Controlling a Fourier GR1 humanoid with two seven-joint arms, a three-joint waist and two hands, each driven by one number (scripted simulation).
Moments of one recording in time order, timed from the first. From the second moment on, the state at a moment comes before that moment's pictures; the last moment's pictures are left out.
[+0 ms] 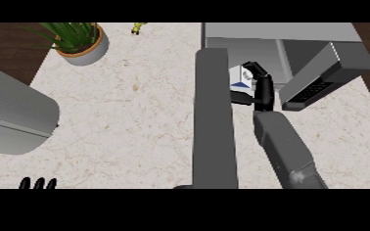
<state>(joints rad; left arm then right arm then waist) 0.74 0.13 -0.10 -1.97 0.32 -0.25 -0.58 -0.68 -0.03 -0.12 -0.50 -0.05 -0.40 -0.70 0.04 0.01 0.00</state>
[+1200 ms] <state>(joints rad) 0.68 0.16 -0.08 -1.93 0.33 -0.30 -0.57 -0.92 -0.20 -0.17 -0.17 0.05 -0.59 -0.81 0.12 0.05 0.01</state>
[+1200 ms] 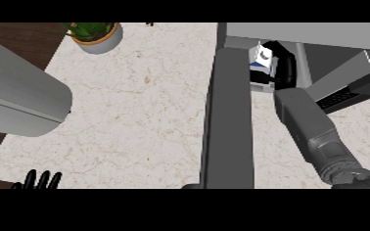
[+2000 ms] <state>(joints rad) 0.65 0.17 -0.08 -1.91 0.34 -0.30 -0.55 -0.98 -0.23 -0.23 -0.17 0.06 -0.81 -0.83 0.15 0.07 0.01</state>
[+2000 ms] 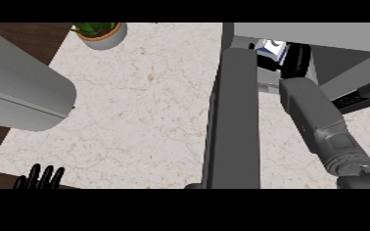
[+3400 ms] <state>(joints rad) 0.56 0.17 -0.07 -1.86 0.30 -0.30 -0.55 -1.02 -0.15 -0.03 -0.03 0.28 -0.83 -0.59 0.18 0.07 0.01</state>
